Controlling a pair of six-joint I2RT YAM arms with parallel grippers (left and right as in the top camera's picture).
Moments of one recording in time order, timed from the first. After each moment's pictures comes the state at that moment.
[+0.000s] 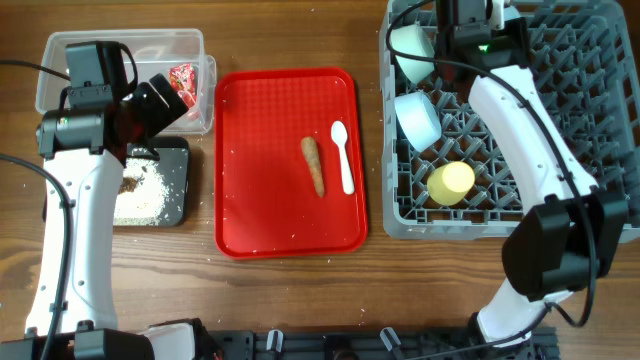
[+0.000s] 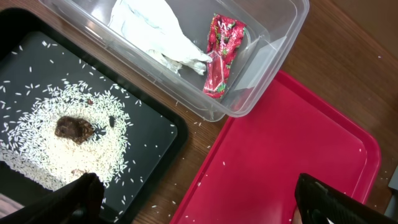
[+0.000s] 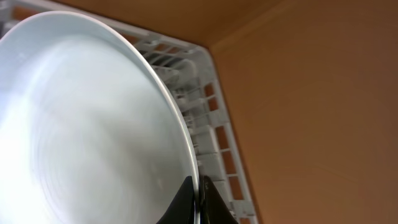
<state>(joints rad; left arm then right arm) 0.10 1.46 1.39 -0.94 -0.06 -0.52 0.20 1.89 1.67 -0.67 0.98 -0.16</state>
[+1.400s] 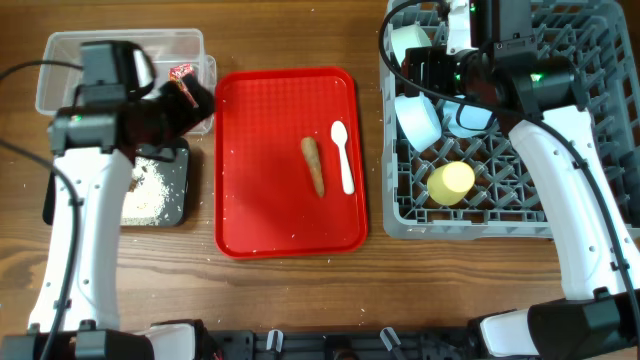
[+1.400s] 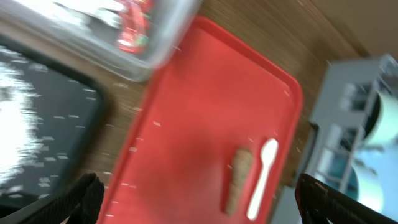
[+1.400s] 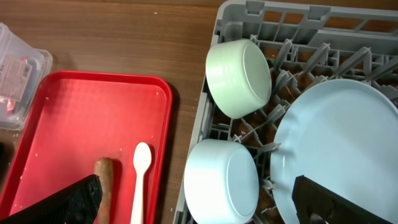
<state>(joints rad) 0.04 1.46 1.39 -0.94 0.23 -0.53 0.21 1.60 1.66 -0.92 -0.06 0.09</state>
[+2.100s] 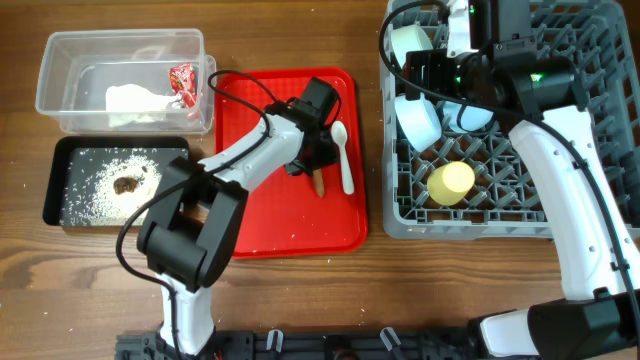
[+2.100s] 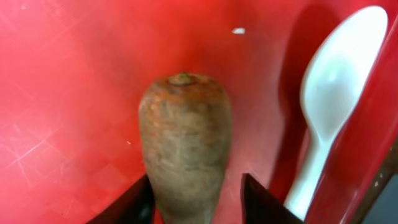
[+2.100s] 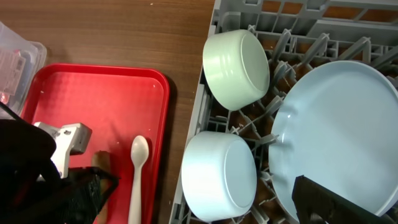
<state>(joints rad) -0.53 2.04 1.39 -0.70 0.06 -0.77 0.21 1.60 1.66 -0.94 -0.05 0.09</state>
